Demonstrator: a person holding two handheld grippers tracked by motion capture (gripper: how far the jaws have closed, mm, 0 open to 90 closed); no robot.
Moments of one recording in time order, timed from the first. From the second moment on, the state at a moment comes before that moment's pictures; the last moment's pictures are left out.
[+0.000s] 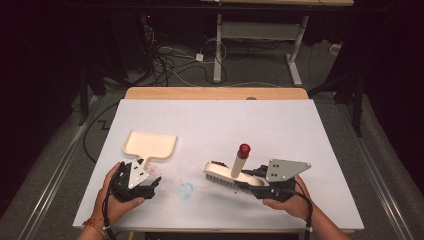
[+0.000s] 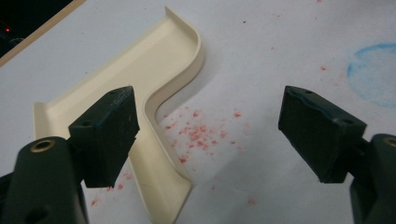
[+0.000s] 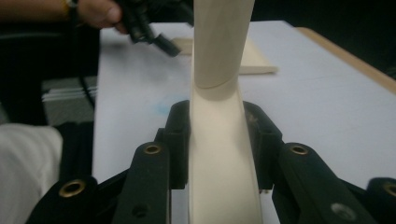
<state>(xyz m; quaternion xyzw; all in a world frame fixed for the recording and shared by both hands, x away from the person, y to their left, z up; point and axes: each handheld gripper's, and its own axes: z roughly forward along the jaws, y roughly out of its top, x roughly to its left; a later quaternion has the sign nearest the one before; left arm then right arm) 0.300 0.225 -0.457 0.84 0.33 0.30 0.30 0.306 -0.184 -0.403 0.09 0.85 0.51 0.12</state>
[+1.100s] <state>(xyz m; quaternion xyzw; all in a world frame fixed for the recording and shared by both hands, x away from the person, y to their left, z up) 0.302 0.224 -0.458 0.85 0.33 0.29 0.30 0.368 -0.174 -0.420 0.05 0.85 0.51 0.09</state>
